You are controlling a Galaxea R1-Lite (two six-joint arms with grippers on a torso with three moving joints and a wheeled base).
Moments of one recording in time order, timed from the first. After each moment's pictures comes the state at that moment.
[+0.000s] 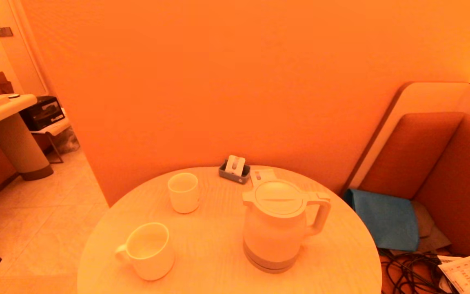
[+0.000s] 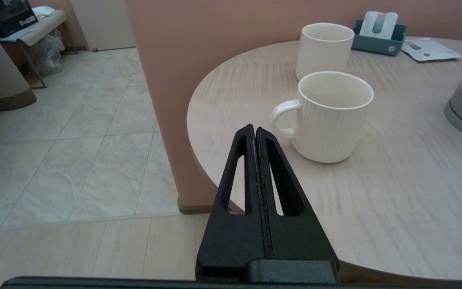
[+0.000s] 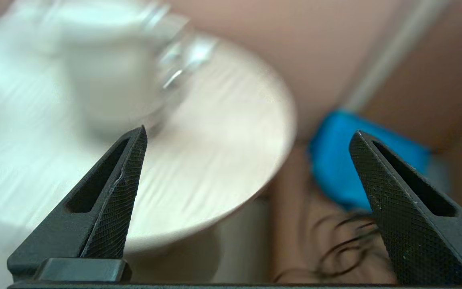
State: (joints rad) left arm 0.00 0.00 0.00 0.00 0.00 0.01; right arm 0.11 0.30 -0.19 0.00 0.10 -0.09
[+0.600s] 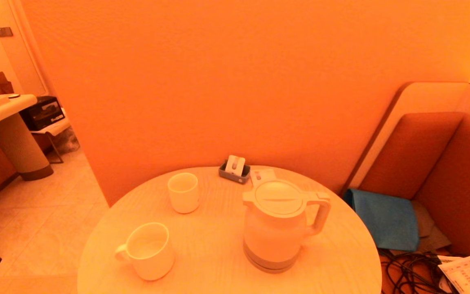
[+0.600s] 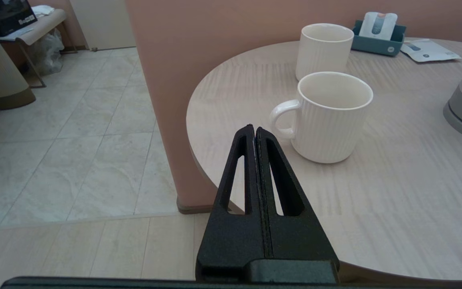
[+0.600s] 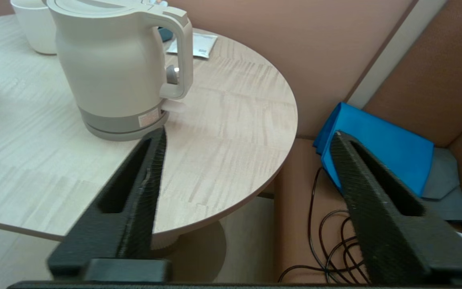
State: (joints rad) left arm 0.00 0.00 0.00 0.00 0.00 0.01; right arm 0.11 0.28 -0.15 -0.04 0.08 -0.07
